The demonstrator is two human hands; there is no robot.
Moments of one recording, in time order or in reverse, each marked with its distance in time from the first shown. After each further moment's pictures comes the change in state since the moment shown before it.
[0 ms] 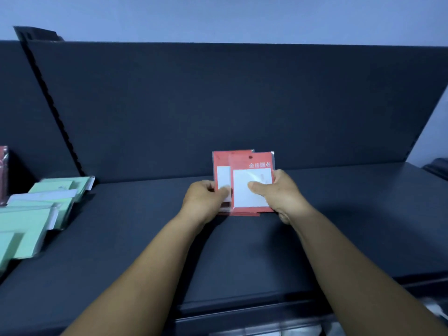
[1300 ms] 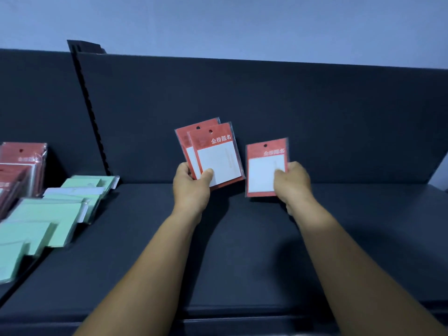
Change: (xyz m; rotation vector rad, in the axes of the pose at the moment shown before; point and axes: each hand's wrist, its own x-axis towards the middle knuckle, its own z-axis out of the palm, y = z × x) left_hand 0.003 0.015 -0.043 -0.339 0.381 0.121; right_hand 0.009 -0.043 0.014 -0.192 0.315 -0.057
